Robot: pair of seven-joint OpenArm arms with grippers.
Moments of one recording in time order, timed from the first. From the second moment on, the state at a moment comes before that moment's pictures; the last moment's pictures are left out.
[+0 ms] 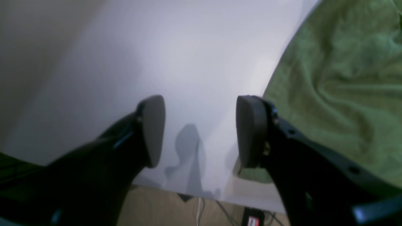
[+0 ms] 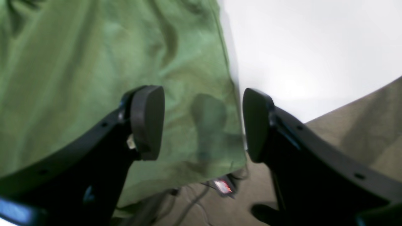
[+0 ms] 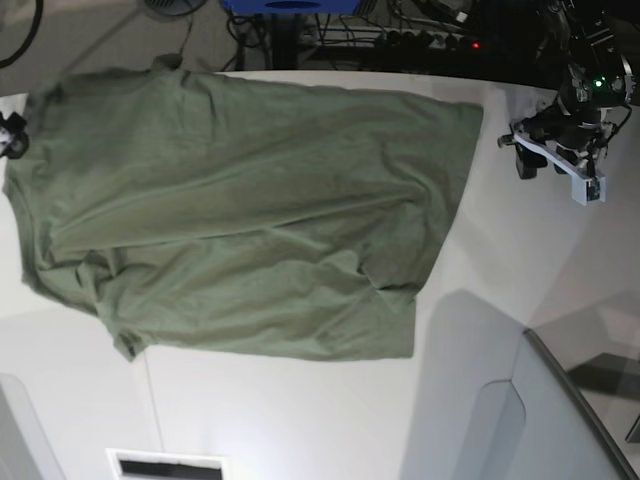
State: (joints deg) left arm 22.8 -8.4 -32.1 102.8 -15.4 -16.6 45.8; right arm -23.8 23.0 30.6 79.6 45.1 6.8 -43.5
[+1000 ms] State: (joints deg) left arm 22.9 -7.8 -32.3 93.9 -15.2 -25.8 45.5; right arm -20.8 23.4 30.5 65.1 42.6 20.0 -40.6
